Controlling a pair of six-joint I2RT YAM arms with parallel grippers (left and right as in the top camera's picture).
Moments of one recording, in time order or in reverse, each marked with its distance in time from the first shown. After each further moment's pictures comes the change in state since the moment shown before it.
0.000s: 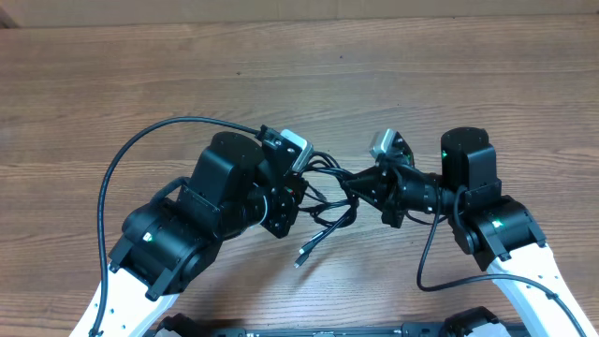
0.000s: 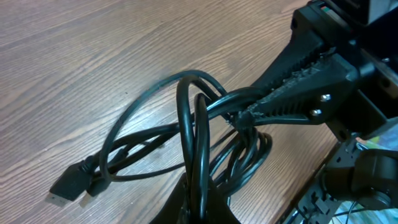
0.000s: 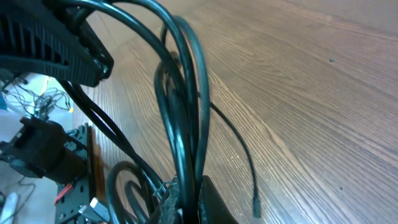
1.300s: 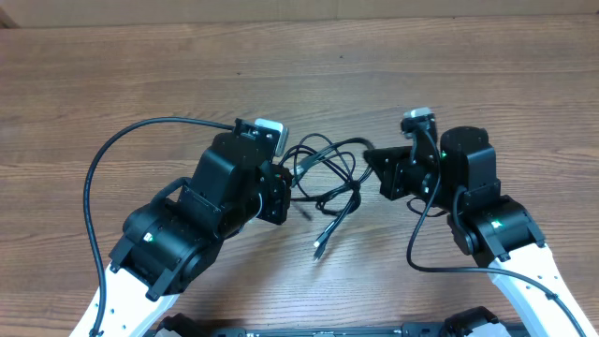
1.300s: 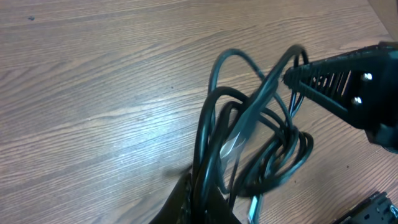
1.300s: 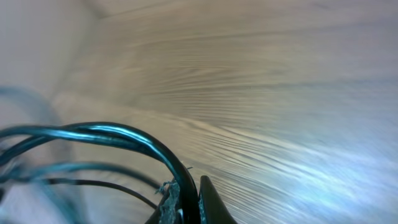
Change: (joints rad) left arm -0.001 -0.001 0.000 -0.015 -0.213 -0.214; right arm 0.007 0.000 0.000 0.008 0.499 0.580
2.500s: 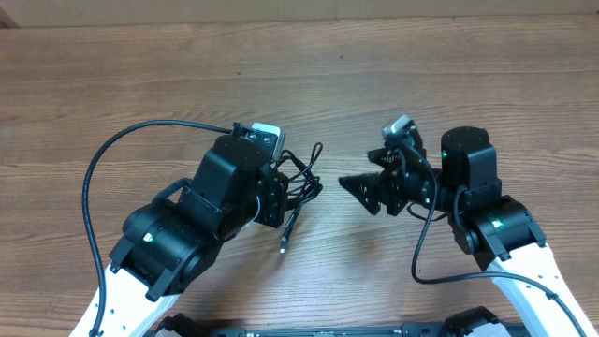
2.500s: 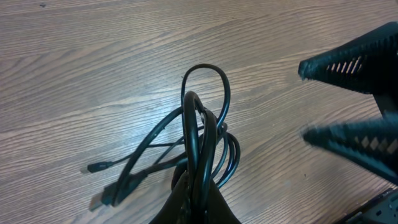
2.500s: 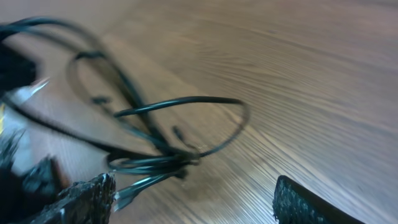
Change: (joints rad) left arm -0.001 0.000 0.000 -0.044 -0.024 -0.002; right arm -0.007 0.000 0.000 -0.007 -0.297 -0.396
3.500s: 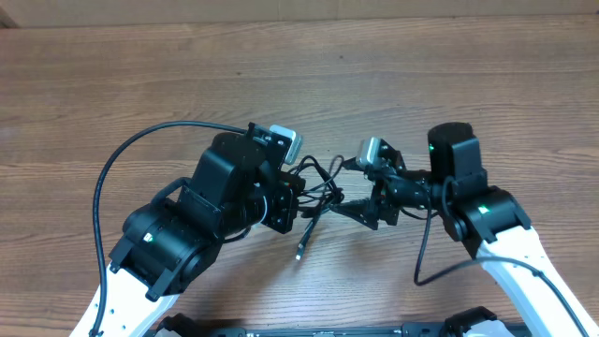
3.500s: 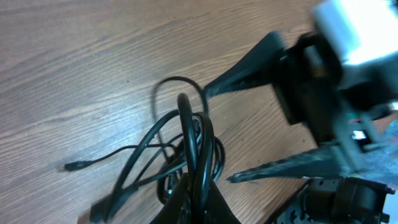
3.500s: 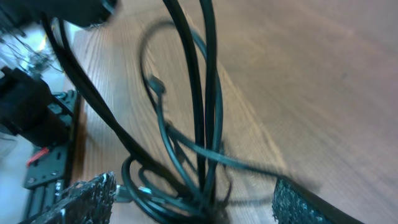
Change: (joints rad) left arm 0.000 0.000 0.000 0.065 0.203 0.034; right arm 0.013 0.106 0.000 -0.003 -0.240 -0.436
